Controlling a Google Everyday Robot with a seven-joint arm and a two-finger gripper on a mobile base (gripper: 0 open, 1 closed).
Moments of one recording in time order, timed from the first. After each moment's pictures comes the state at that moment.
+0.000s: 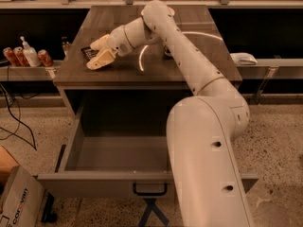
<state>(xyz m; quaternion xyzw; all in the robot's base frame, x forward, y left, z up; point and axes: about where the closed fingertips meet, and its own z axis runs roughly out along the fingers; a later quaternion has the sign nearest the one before) 0.761 0.185 0.829 -0.63 0.57 0.35 0.39</state>
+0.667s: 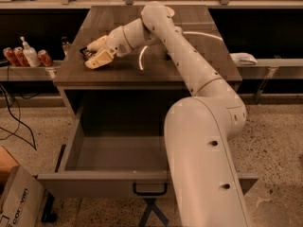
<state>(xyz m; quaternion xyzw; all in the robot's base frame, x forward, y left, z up) 0.761 0.187 0.826 -0.63 0.56 0.36 0.39</state>
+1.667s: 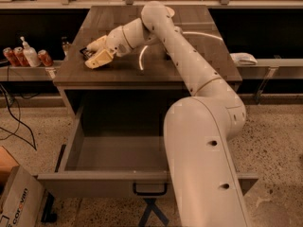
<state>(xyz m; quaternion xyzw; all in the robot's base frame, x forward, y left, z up) 0.761 0.187 0.828 -0.63 0.56 0.36 0.39</state>
